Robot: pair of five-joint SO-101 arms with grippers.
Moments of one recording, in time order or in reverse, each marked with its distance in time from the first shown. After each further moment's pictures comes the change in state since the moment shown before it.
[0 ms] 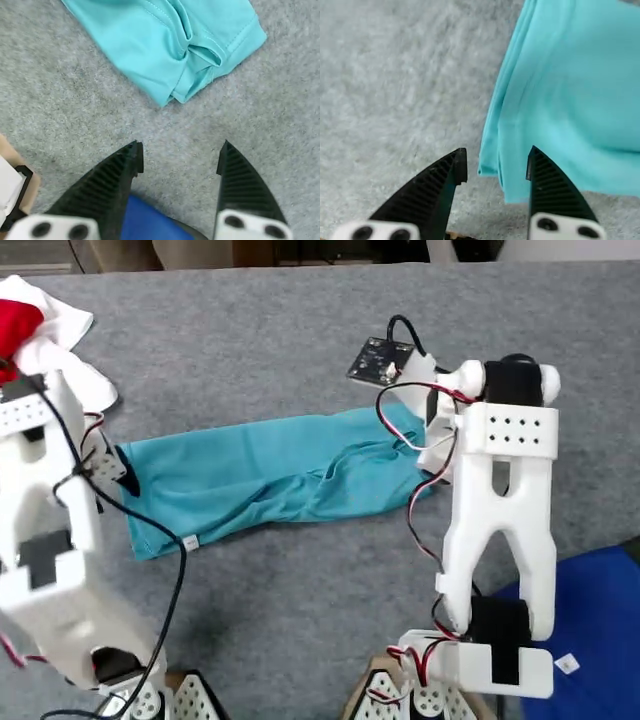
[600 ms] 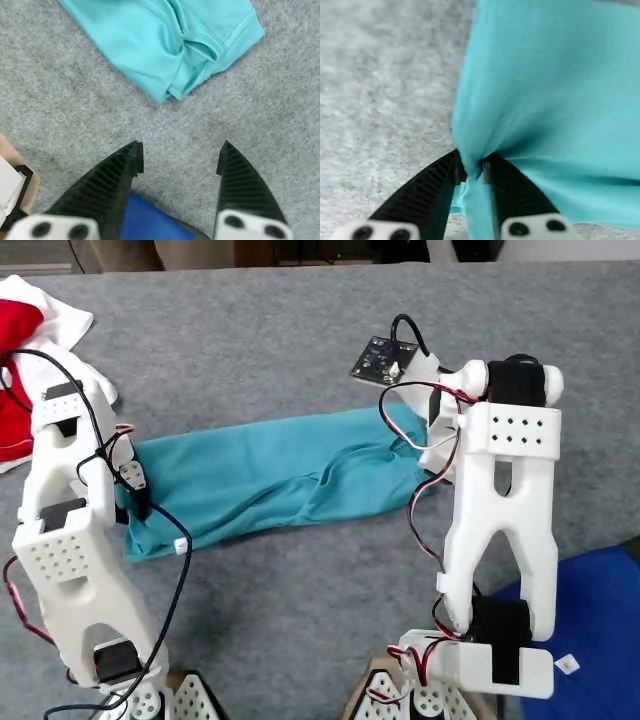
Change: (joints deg) left arm 2.3 19.9 -6.3 -2.2 0.3; right arm 0.1 0.0 0.0 0.0 0.0
